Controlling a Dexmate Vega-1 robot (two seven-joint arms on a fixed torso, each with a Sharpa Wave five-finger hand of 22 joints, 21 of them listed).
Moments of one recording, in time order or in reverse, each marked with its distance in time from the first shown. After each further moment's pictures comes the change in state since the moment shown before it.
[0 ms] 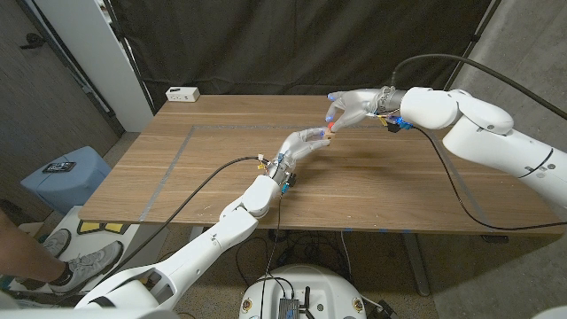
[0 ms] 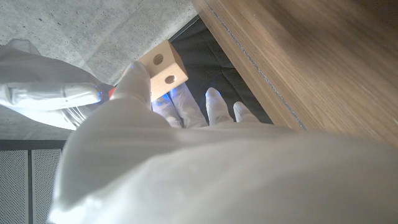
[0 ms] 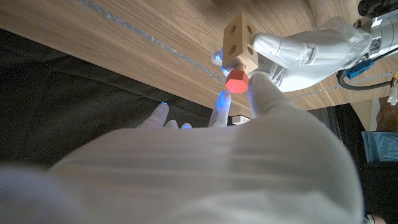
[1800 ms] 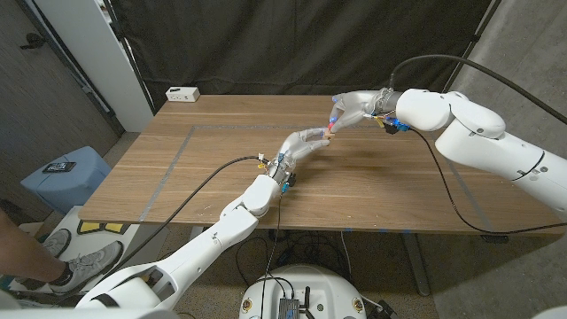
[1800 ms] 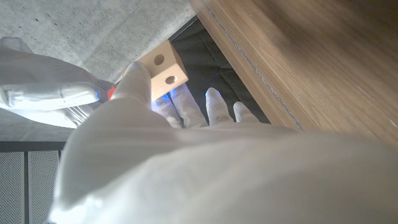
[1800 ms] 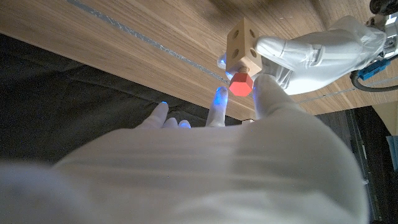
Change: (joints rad) left arm -0.011 -0.004 0.004 0.018 -0.003 -0.001 -0.003; left_hand 0.004 0.004 0.000 0.000 0.000 0.004 -0.004 0.000 -0.001 0.000 0.000 0.000 0.000 0.000 0.000 0.000 0.000 -0.004 -0.004 0.000 0.000; right arm 0.013 0.022 -0.038 -0.043 -0.056 -0.132 0.021; right_hand -0.041 -0.020 -0.012 0.020 -0.021 0.032 0.075 0.044 0.032 0.043 0.072 0.000 0.000 0.020 0.020 0.007 0.009 0.022 0.014 0.008 0.000
